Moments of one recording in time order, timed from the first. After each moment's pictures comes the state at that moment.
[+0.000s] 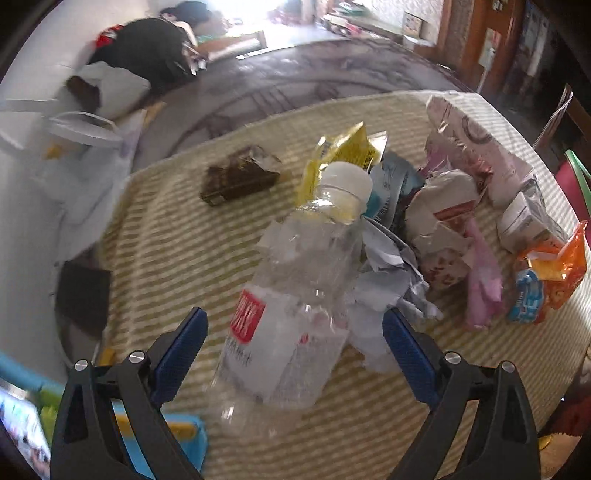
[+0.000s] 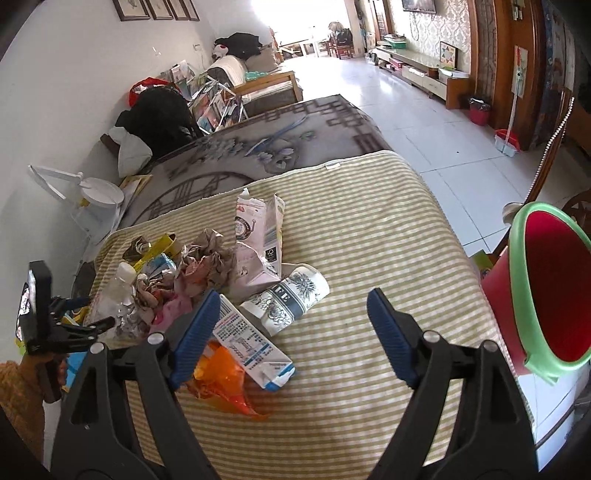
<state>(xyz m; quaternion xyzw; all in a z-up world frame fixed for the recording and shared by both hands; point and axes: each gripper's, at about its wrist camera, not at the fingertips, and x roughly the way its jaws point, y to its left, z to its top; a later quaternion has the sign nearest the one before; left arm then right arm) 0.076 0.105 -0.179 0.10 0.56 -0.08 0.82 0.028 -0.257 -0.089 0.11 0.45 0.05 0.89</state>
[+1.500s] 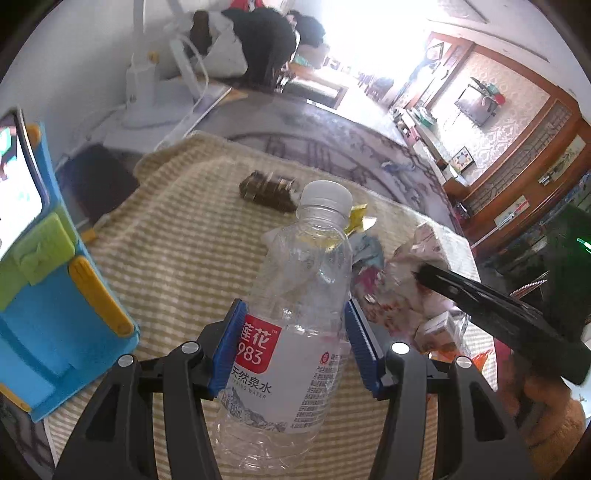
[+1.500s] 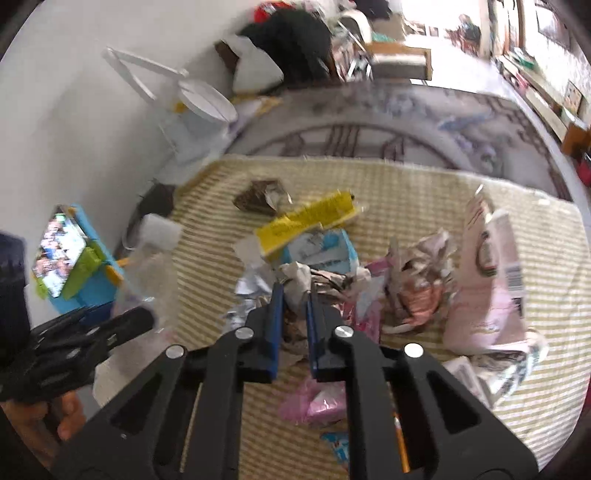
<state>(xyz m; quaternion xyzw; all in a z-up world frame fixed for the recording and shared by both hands) 0.012 0.142 -0.136 -0.20 0.46 0.00 0.87 0.084 -0.061 -0.109 0.02 0.47 0.27 0.84</state>
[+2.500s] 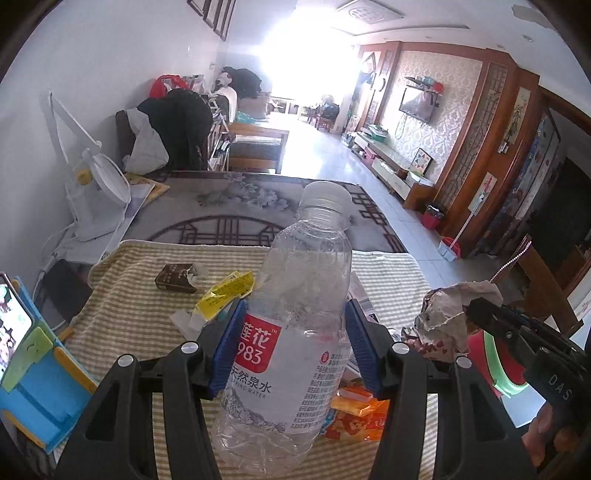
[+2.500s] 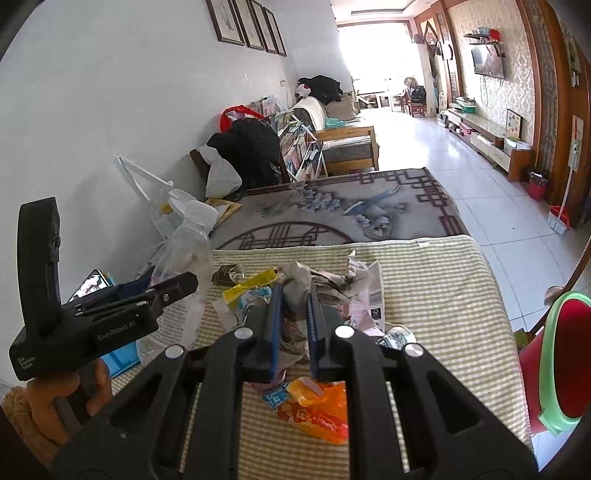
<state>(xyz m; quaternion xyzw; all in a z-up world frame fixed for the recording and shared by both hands) 0.008 0.010 -0.042 -0.09 0.37 -0.05 0.92 0.005 -0.198 -0.018 0.07 0.34 0.19 0.92</state>
